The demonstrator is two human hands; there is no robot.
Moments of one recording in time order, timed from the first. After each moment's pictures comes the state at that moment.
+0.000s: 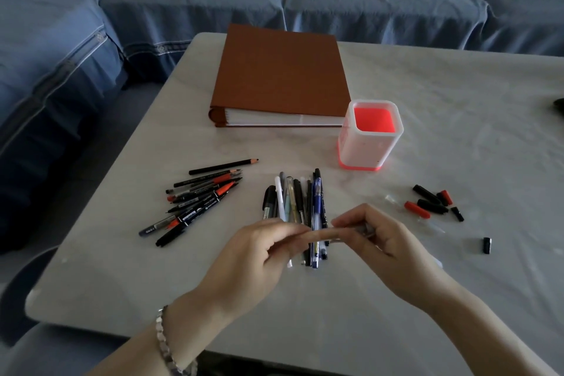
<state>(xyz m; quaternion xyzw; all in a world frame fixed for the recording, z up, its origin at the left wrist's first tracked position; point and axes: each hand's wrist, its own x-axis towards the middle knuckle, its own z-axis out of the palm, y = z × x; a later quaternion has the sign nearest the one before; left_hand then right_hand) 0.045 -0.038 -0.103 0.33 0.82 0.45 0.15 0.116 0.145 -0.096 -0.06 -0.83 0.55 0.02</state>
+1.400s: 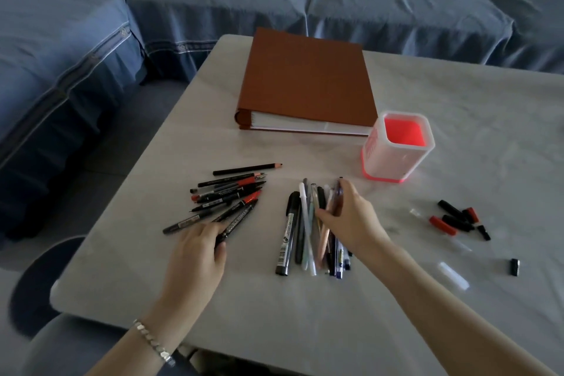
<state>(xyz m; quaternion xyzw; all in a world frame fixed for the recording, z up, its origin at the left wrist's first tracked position) 0.006 -0.121 -0.167 0.12 0.97 0.21 0.04 0.026 0.116 -0.151 -0.21 -0.89 0.40 0.00</state>
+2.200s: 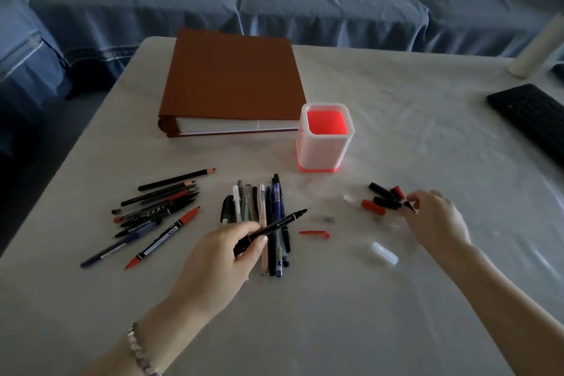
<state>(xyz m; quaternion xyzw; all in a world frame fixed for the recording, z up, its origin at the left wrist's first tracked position) 0.035 -0.017 -0.127 0.27 0.87 0.39 0.13 0.127 0.292 -0.161 -0.41 -0.90 0.13 0.00</state>
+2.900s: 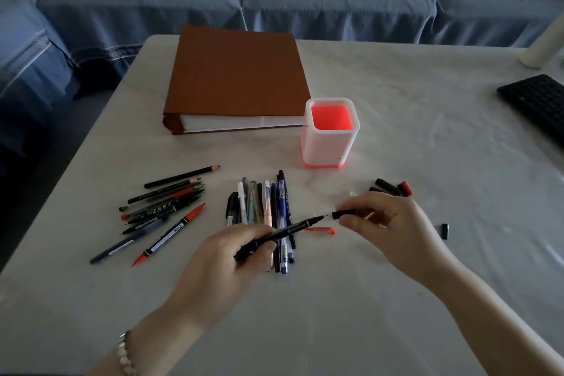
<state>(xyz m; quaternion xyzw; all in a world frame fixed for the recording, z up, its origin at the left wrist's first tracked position) 0.041 -0.023 -0.115 0.30 0.83 0.45 0.16 0.122 0.192 -0.091 -0.17 -0.86 0.49 0.06</state>
